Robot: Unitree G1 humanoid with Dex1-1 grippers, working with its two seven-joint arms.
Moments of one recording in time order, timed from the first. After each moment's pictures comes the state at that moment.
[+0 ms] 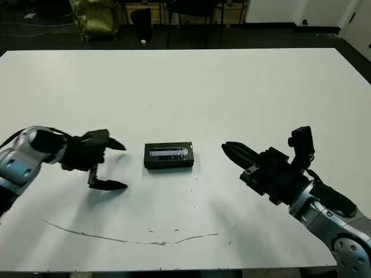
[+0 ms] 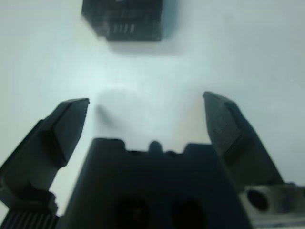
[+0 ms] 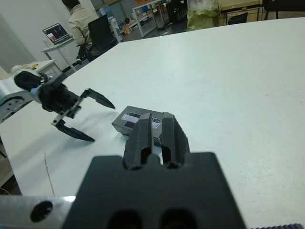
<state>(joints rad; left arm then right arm) -0.47 0.77 -0.29 0.17 -0.02 0.39 -1.14 0.00 -0.59 -0.20 -0.59 0.93 0.82 0.34</state>
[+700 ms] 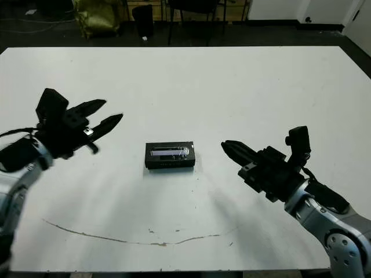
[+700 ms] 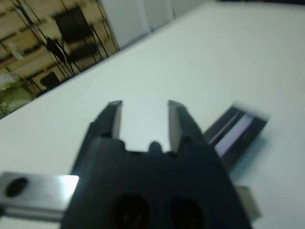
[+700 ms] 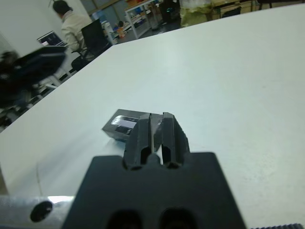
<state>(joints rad) -0.27 0.31 -0.04 -0.60 -0.18 0.75 -0.32 -0.04 -0.52 -0.16 -0.49 0.89 0.80 0.28</state>
